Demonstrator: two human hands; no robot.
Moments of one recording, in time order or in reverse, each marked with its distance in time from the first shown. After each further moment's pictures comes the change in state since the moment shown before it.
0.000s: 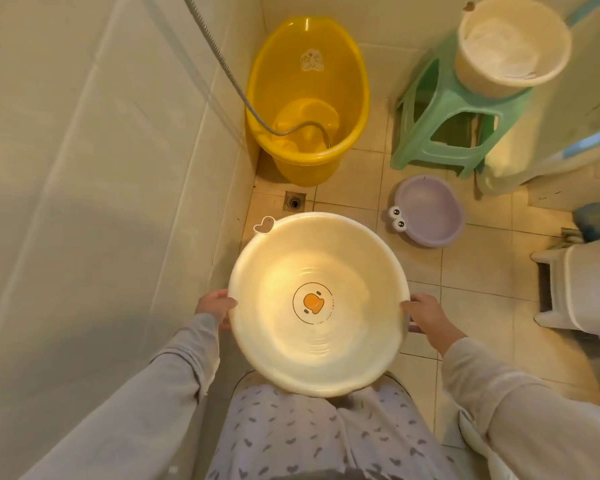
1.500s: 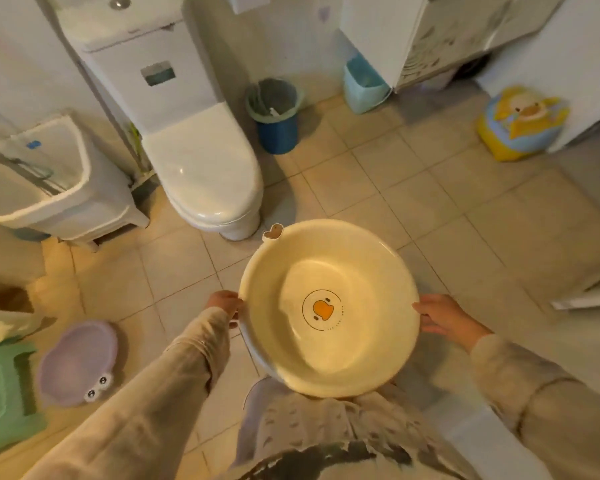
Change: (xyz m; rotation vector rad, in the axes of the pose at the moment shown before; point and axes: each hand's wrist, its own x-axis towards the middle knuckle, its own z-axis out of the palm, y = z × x) left_hand -0.215 -0.221 0.282 1.942 -0.854 0.860; right_hand -0.365 0.423 0.290 1.917 0.866 0.703
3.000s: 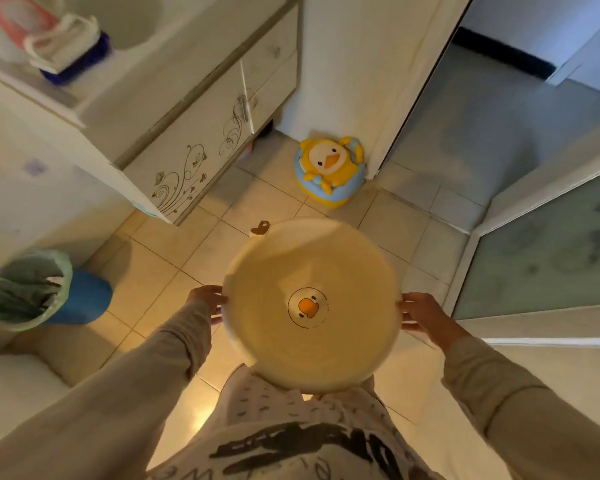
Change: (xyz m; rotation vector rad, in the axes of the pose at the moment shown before) left_hand 0.050 0.556 0.510 0.353 -0.263 0.120; right_hand 0.247 -0.195 -0.479 0.443 0.302 0.078
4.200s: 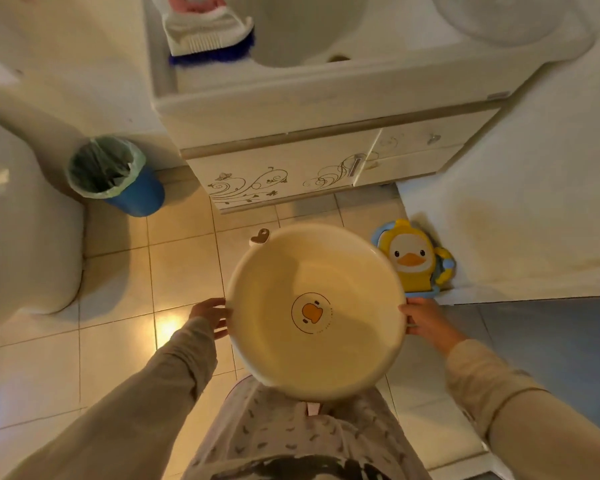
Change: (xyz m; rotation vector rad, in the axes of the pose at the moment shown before) left_hand 0.041 0.122 0.089 -0.837 0.285 -0.287; right_hand 0.243 -0.352 0.030 -0.645 -0.346 -0.143
